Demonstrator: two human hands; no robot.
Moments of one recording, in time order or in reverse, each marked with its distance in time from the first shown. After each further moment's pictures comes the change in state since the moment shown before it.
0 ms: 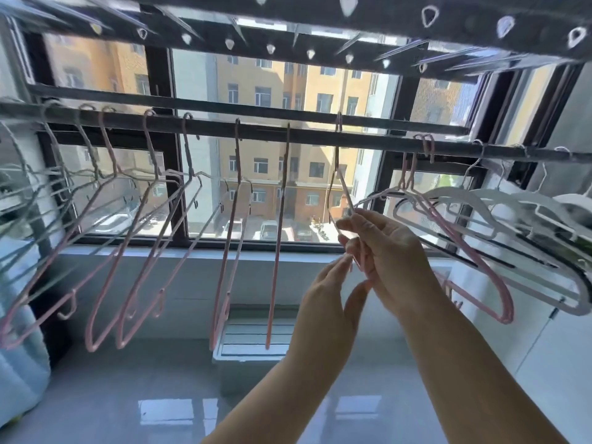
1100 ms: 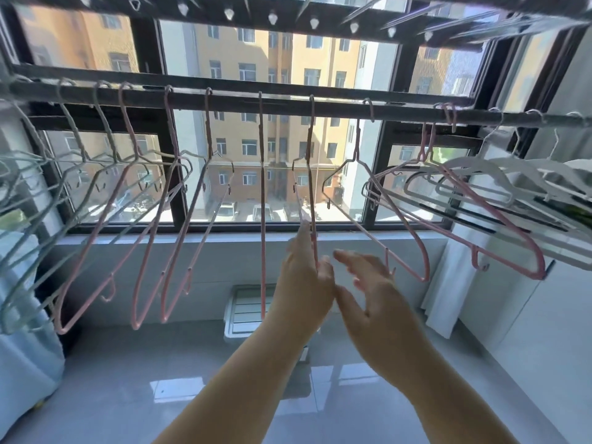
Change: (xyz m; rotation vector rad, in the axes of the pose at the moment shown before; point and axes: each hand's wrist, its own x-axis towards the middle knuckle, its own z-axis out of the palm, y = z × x) left_hand -0.010 -0.014 -0.075 -0.105 -0.101 -0.333; right_hand -0.087 0.041 0.063 -0.899 0.030 -0.217
